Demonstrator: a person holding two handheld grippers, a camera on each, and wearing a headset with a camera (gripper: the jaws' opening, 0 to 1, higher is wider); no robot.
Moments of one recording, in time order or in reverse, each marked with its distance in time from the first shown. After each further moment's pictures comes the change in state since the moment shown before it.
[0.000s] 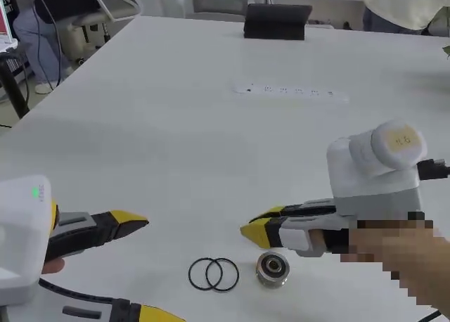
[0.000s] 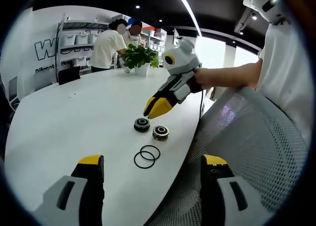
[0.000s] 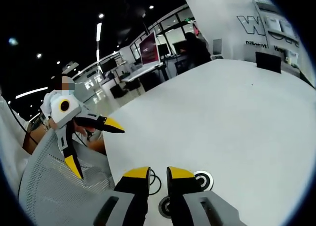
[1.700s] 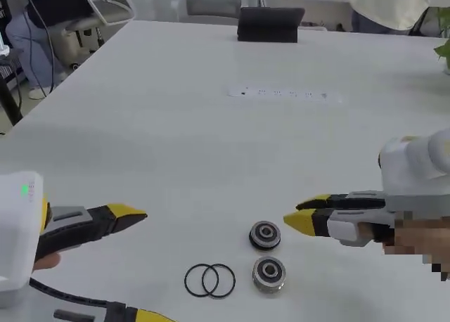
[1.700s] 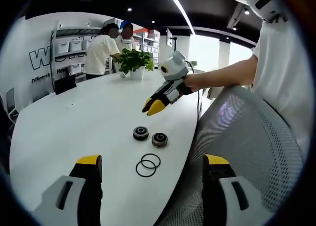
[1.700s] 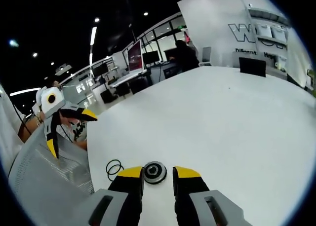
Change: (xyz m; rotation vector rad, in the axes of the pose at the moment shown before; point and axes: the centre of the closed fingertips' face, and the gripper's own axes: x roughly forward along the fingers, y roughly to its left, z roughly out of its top) left arm -0.002 -0.003 0.027 0.092 -0.019 -0.016; right arm -0.032 -0.068 -0.014 -0.002 -0.056 -0.095
